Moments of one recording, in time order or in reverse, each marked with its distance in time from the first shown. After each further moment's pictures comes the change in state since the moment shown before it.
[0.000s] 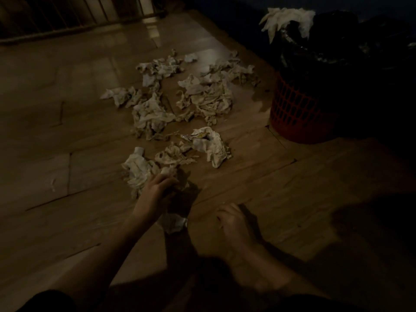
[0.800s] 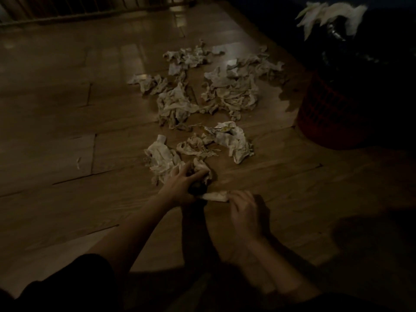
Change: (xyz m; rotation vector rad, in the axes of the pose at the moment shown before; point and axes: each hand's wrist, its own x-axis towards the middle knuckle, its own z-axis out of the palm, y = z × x) left_hand 0.017 -0.005 0.008 0.185 -0.460 -0.114; right_hand 0.025 -0.025 0.014 0.079 0.182 0.143
